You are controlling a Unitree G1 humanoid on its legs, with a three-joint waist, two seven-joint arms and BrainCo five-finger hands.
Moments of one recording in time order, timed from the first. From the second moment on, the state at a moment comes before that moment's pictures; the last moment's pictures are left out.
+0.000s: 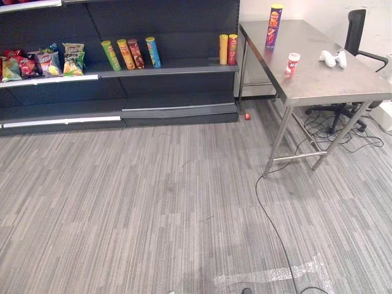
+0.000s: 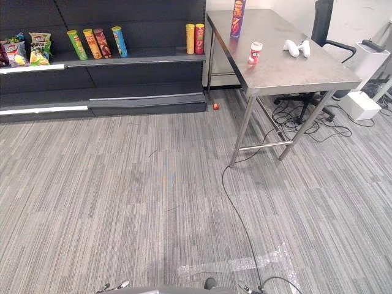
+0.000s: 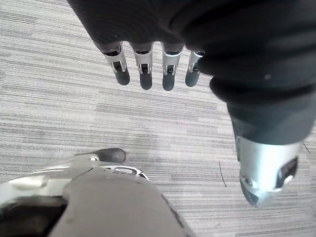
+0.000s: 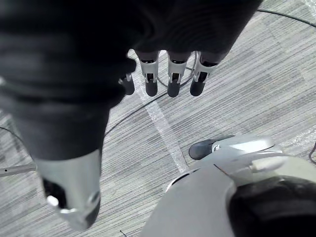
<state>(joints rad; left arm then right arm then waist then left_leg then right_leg) 0.14 0.11 0.16 1.20 -0.03 -0.11 0.07 0.14 -0.09 -0.29 1.20 0.16 -0.11 0.05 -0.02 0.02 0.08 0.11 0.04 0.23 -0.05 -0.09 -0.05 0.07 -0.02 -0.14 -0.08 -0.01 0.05</state>
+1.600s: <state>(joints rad) 0.09 0.12 0.09 1.21 -0.07 -0.15 0.10 0.09 -0.10 -0.23 1.14 0.19 -0.16 0.00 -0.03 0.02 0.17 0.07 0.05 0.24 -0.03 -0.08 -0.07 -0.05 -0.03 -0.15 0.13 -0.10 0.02</state>
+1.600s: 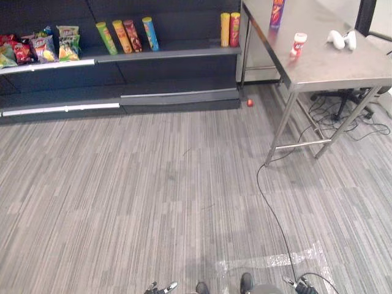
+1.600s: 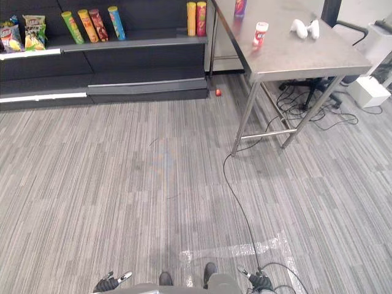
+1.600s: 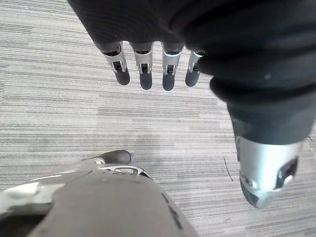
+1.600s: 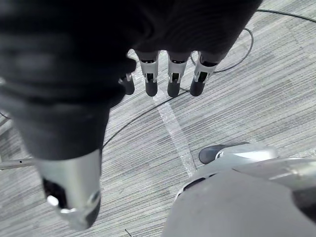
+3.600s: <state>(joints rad) 0.05 -0.01 0.34 1.07 -0.30 -0.17 0.01 0.13 -0.09 -0.26 1.07 0.27 -0.17 0.05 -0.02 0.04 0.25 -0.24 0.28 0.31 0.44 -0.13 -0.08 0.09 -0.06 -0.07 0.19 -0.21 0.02</state>
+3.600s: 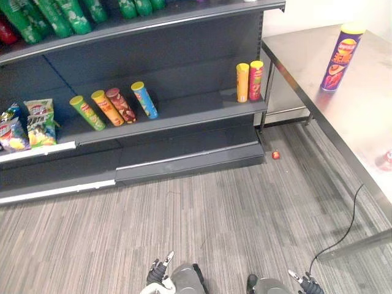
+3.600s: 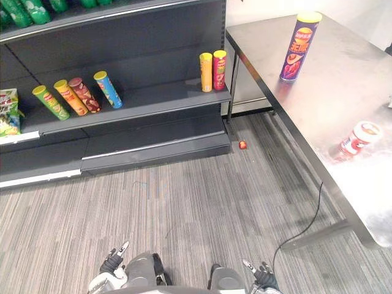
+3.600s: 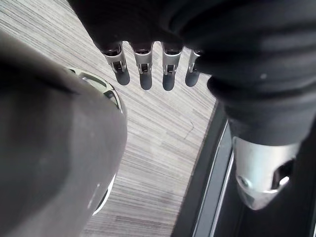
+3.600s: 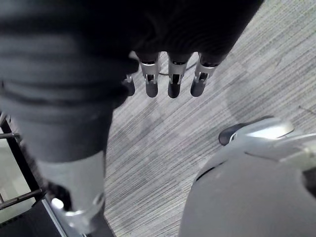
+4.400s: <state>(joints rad) 0.05 0.11 0.05 1.20 -0.26 -0.15 -0.01 0.09 -0.06 -0.30 1.11 0.25 -0.17 0.07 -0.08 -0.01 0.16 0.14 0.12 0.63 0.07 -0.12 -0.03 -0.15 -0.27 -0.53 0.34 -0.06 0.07</state>
